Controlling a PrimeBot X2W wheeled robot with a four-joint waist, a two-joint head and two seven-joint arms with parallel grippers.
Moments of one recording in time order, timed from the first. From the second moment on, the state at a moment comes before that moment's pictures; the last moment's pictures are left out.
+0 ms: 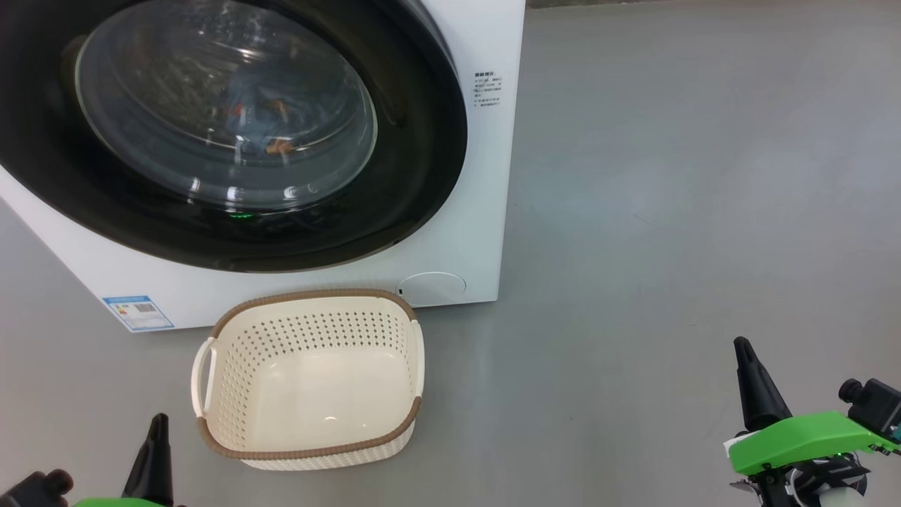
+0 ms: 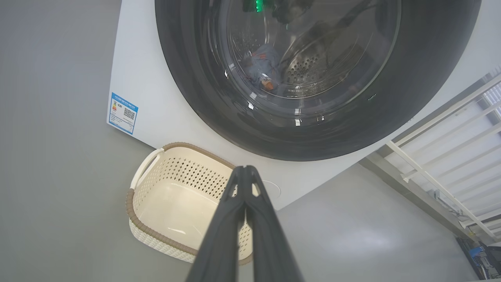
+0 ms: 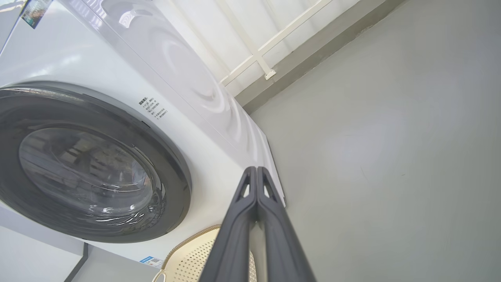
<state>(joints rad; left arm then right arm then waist) -0.01 0.16 0.00 0.25 -0.84 -0.13 -0.13 -0.15 -0.09 -0.04 0.40 0.75 0.13 -0.13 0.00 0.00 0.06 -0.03</state>
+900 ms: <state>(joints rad) -0.03 0.12 0.02 0.25 -1.09 -0.13 -0.06 -0.13 -0.07 -0.07 0.36 1.03 0.13 -0.05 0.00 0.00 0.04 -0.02</state>
